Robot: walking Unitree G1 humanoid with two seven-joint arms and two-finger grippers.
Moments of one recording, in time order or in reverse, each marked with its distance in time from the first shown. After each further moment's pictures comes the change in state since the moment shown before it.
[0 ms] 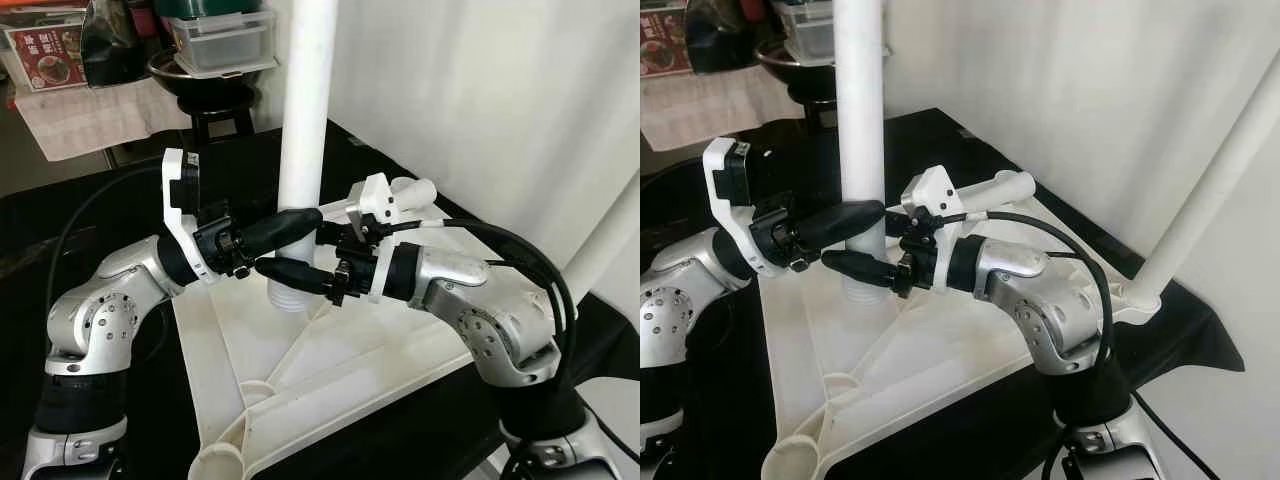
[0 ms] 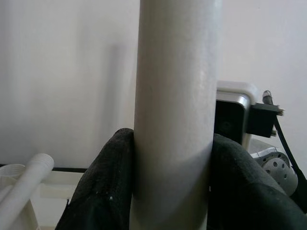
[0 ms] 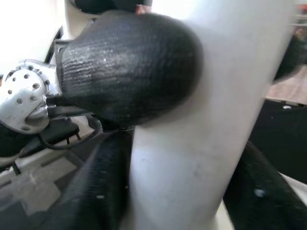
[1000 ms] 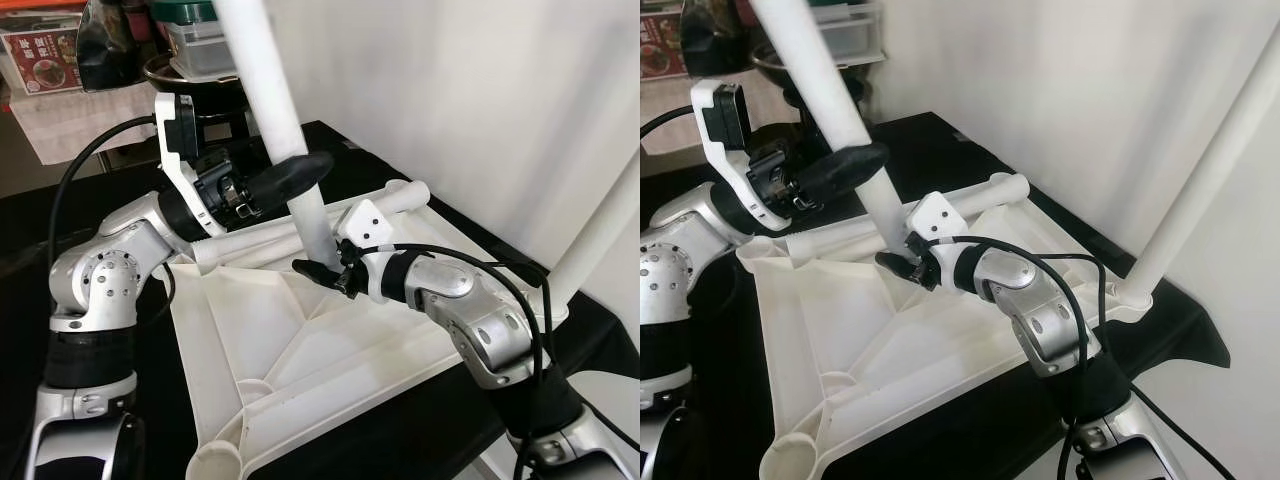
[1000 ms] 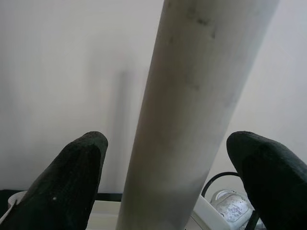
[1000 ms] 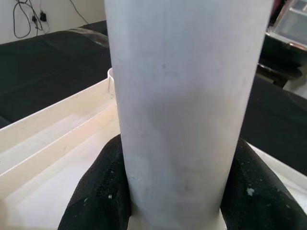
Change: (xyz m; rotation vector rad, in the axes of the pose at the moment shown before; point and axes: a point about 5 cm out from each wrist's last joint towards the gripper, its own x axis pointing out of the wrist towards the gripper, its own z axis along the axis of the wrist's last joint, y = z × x) left arm 0.019 0.016 0.034 0.020 -0.055 0.044; right arm -0.007 -0.028 -0.031 -0.300 0.247 -0.268
